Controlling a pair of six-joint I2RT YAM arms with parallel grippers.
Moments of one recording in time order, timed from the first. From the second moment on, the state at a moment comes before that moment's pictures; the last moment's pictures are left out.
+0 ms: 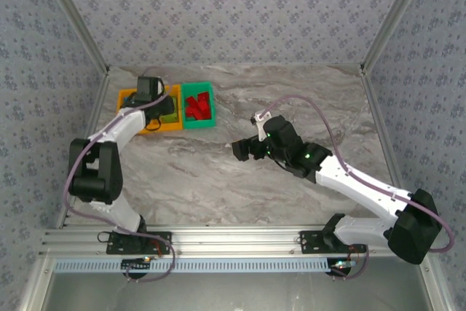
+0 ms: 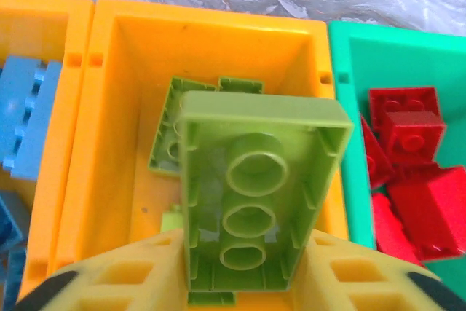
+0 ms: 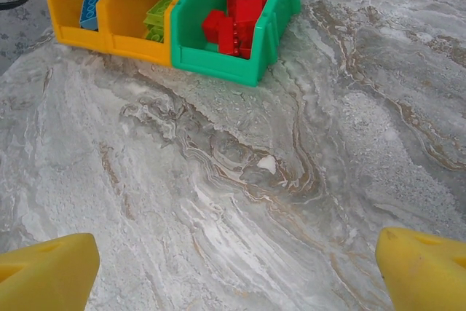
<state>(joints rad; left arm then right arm) -0.14 1.75 1.23 -0.29 -0.04 -0.29 0.80 1.18 0.90 -0.31 0.06 0.33</state>
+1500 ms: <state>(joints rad) 0.02 1.54 0.38 0.70 -0.12 -0.04 -0.01 1.53 0.35 0.71 0.14 0.01</state>
